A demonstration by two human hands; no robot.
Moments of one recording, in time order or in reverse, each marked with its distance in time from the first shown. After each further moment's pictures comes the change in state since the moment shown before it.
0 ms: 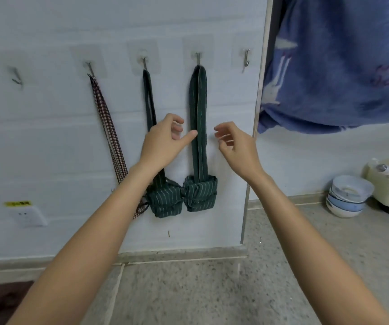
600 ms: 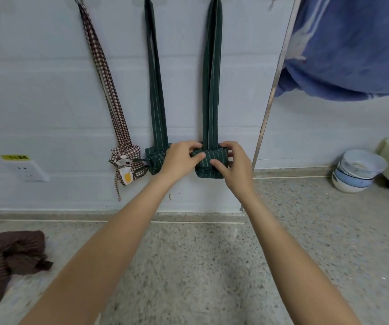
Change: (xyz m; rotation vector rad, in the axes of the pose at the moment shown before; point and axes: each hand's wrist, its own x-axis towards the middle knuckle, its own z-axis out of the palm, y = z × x) left_hand -0.080 -0.061 0.082 0.016 -0.298 -0.205; right_hand -0.104 0.064 0.066 0.034 -0.050 0.210
